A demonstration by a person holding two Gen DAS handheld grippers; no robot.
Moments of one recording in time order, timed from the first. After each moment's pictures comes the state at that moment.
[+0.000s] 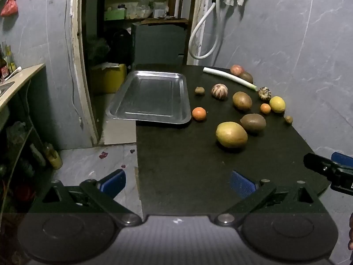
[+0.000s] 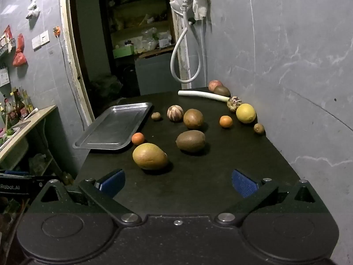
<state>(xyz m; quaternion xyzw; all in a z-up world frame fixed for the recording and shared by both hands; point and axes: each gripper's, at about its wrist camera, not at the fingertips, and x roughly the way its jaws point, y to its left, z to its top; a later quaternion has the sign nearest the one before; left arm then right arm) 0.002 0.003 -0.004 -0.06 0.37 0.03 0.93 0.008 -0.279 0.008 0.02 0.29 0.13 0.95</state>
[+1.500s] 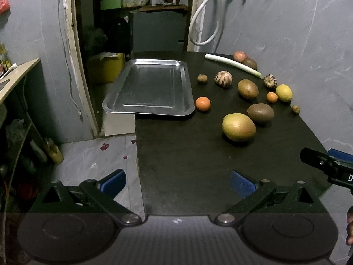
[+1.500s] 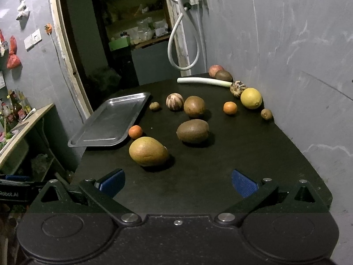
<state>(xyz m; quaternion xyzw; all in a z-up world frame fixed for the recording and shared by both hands) 0.031 0.008 -0.014 -0.05 0.41 0.03 0.91 0.040 -0.275 -0.009 0.04 0.33 0.12 0.93</state>
